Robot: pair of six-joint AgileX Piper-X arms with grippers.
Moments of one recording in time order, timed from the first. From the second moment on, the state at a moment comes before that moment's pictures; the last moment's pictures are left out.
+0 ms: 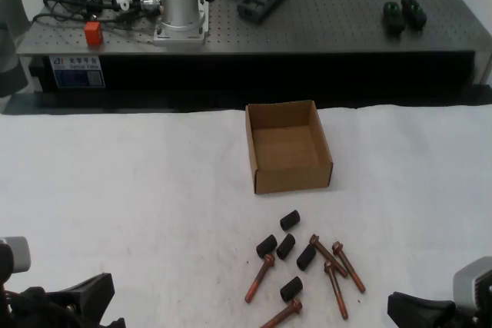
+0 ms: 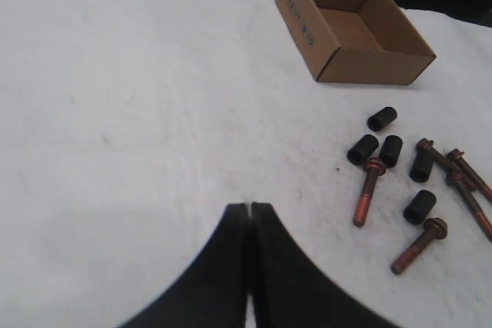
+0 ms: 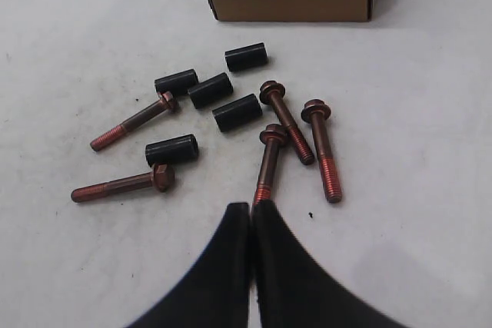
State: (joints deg) left arm -31.4 23.0 -11.3 20.9 -6.5 -26.8; right arm 12.9 29.5 0.7 2.2 -7.6 7.1
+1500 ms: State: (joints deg) left arm -31.4 35.6 -11.3 5.8 8.0 -26.0; right arm 12.9 101.4 -57.6 42.3 4.3 -7.1
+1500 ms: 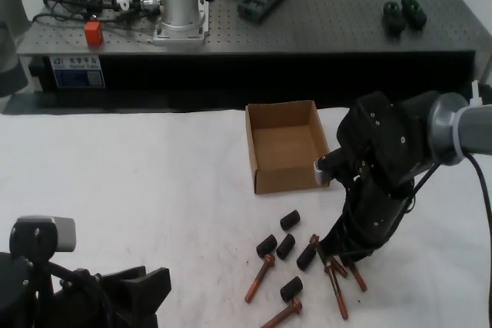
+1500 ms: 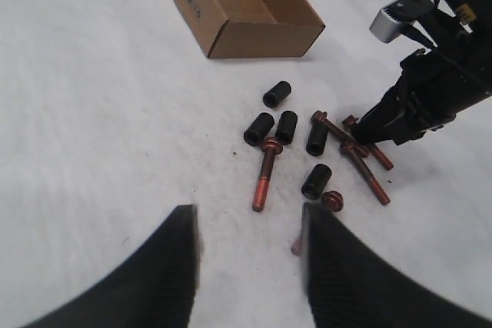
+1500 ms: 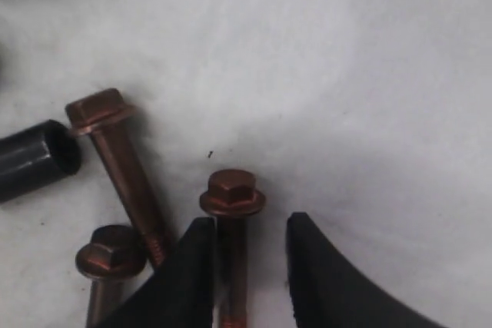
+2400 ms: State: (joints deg) left arm -31.6 82.2 -52.0 24.1 22.8 -4.0; right arm 6.1 81.2 -57.1 46.9 -3.5 -8.9
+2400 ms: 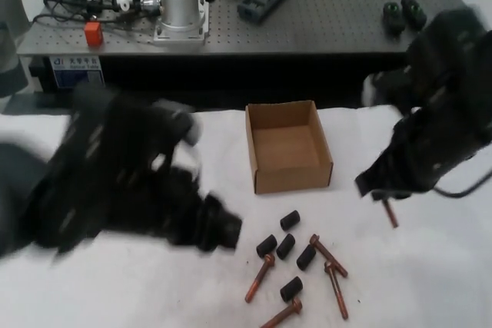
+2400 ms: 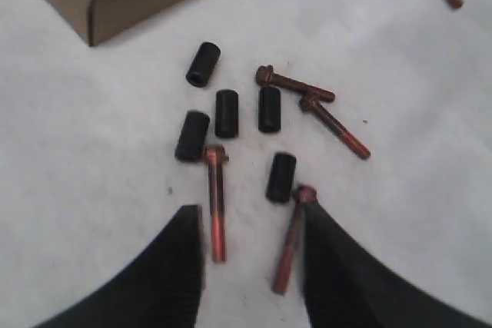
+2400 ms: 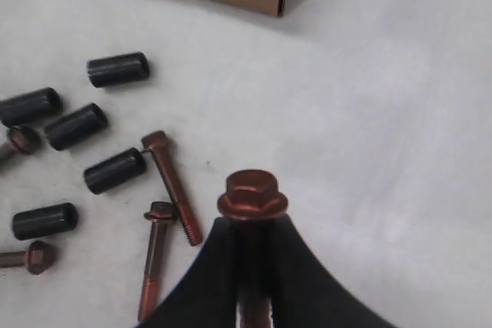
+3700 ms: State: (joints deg) left arm -39.8 134.5 -113.1 61.7 13.2 21.2; right arm 2.3 60.3 -41.9 49.7 -5.9 -6.3
